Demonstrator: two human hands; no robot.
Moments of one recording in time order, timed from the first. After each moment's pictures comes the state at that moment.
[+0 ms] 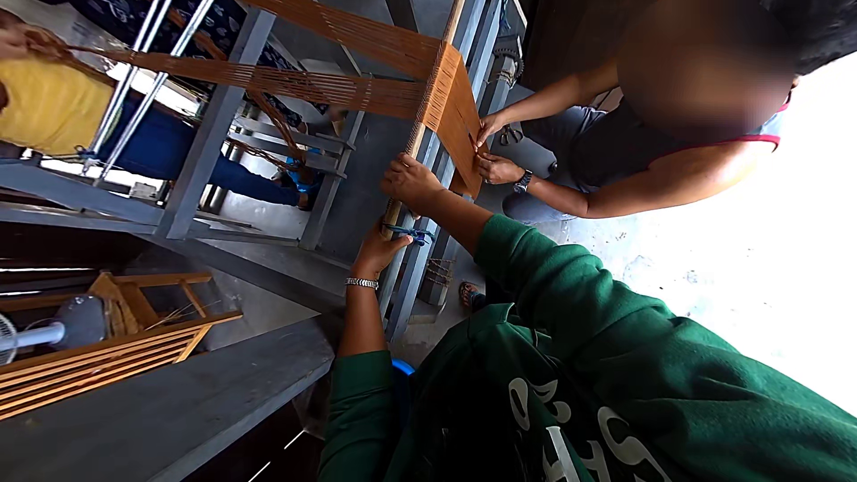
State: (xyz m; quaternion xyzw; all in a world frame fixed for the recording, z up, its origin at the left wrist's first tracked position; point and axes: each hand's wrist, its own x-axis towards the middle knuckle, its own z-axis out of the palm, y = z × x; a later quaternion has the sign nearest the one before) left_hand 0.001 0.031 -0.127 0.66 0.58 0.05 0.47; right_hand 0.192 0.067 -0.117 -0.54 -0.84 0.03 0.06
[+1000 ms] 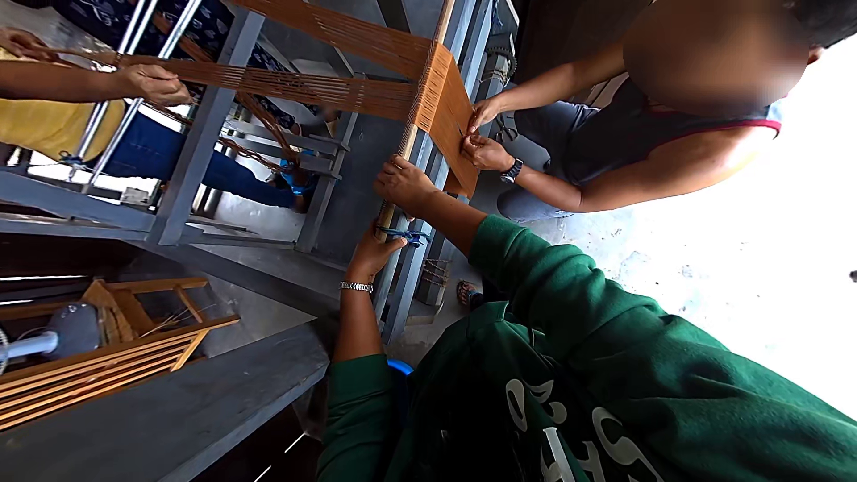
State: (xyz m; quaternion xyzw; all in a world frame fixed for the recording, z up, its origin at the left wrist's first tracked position) left_hand 0.002 0.033 -0.127 0.66 0.58 0.04 0.47; right_hand 0.192 0.068 -0.118 -0.54 -0.84 0.03 0.05
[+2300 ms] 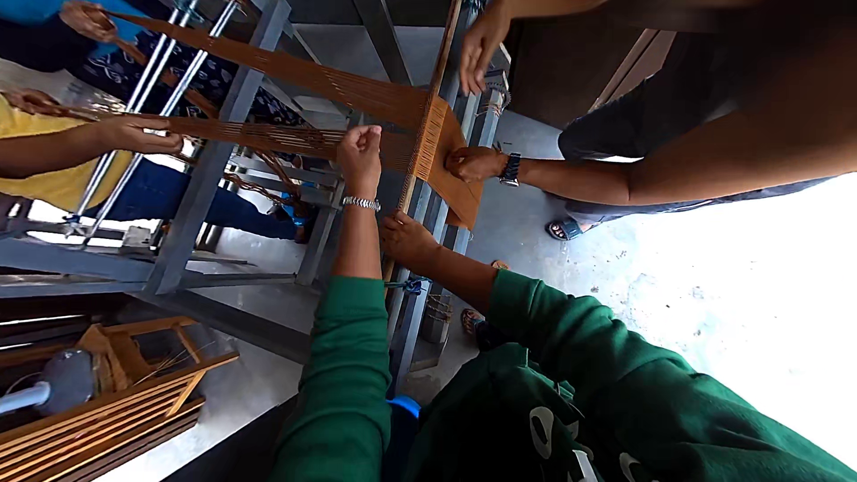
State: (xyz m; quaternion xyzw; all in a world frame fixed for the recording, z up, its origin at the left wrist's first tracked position) left_hand 0.169 0.213 -0.056 0.74 0.49 0.30 0.36; right_hand 0.192 0.062 -0.127 -0.56 -0.82 0.03 0.14
